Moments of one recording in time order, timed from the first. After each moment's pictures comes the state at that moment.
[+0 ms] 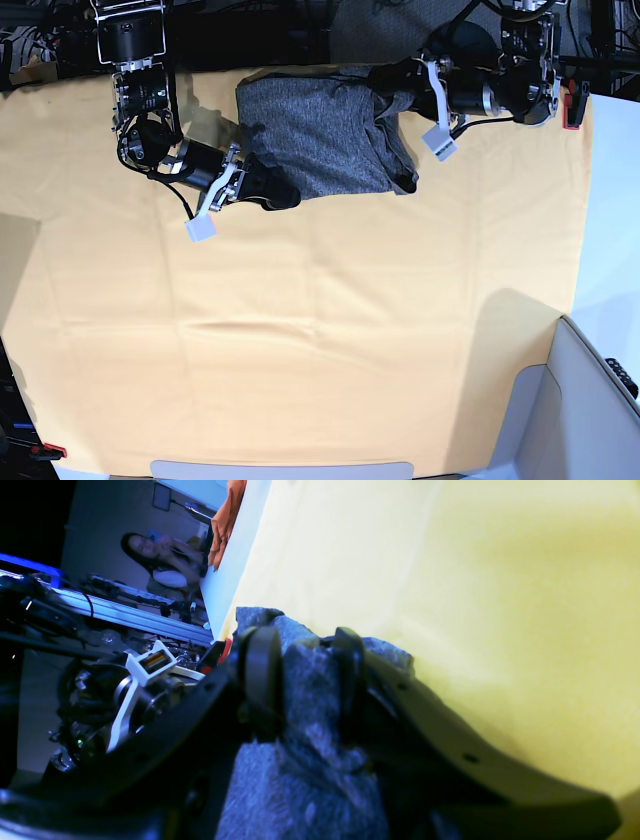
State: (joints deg) left arm 15.8 -18.1 -4.6 93.6 -66.2 -39.4 80.1; right arm 1.3 11.8 -3.2 71.4 71.7 33.5 -53.7
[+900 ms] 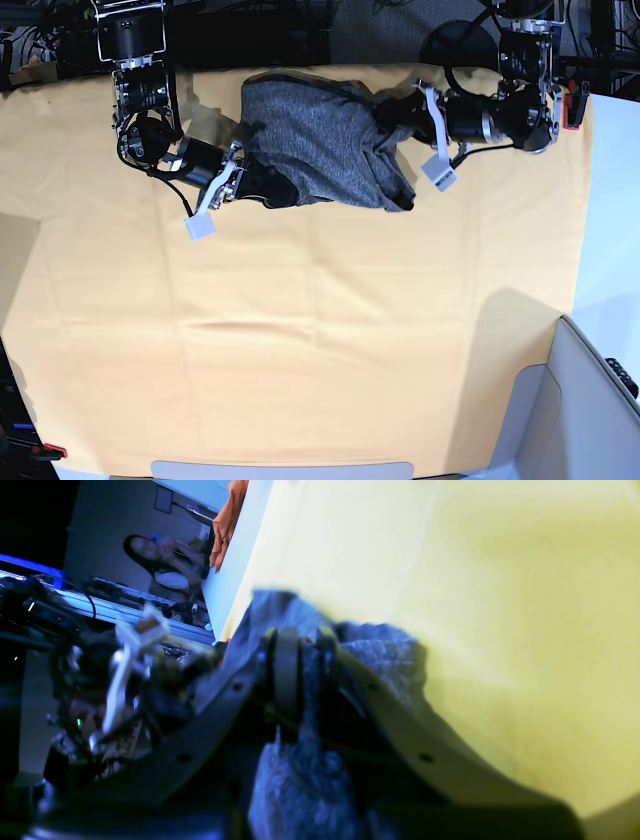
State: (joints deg) left arm 8.1 -17.1 -4.8 93.3 -63.1 -34.9 80.1; right arm 0.0 11.7 -2.3 72.9 71.8 33.3 -53.5
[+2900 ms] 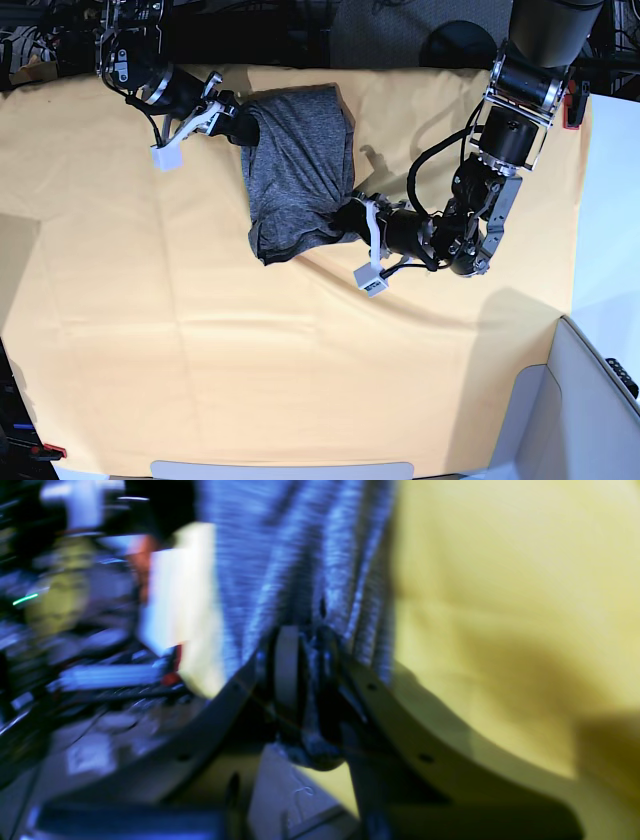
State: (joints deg) left arm -26.4 -14.8 25.8 61.0 -53.3 -34.0 63.4; right arm -21.3 5.8 9.8 99.0 59.4 14.5 -56.0
